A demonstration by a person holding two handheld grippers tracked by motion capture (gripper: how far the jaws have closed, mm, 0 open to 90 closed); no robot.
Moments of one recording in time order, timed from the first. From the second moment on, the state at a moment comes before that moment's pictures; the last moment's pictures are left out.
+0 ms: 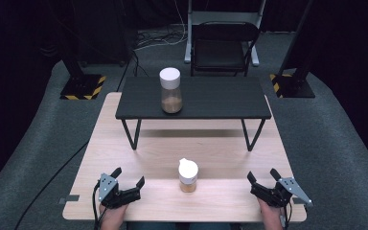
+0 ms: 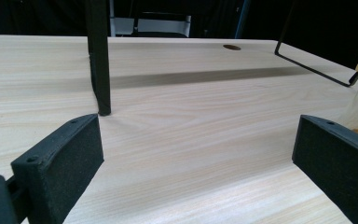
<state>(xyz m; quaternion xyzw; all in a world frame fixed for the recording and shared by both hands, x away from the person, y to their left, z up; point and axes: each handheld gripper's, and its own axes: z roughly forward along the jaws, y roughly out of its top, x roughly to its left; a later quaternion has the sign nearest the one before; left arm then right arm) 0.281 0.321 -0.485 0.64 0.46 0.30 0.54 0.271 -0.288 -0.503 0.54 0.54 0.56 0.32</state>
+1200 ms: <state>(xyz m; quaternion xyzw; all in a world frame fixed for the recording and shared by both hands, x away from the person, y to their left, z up) 0.283 0.311 -0.487 0.64 0.48 0.32 0.51 0.276 -0.257 -0.473 0.51 0.58 0.55 0.33</state>
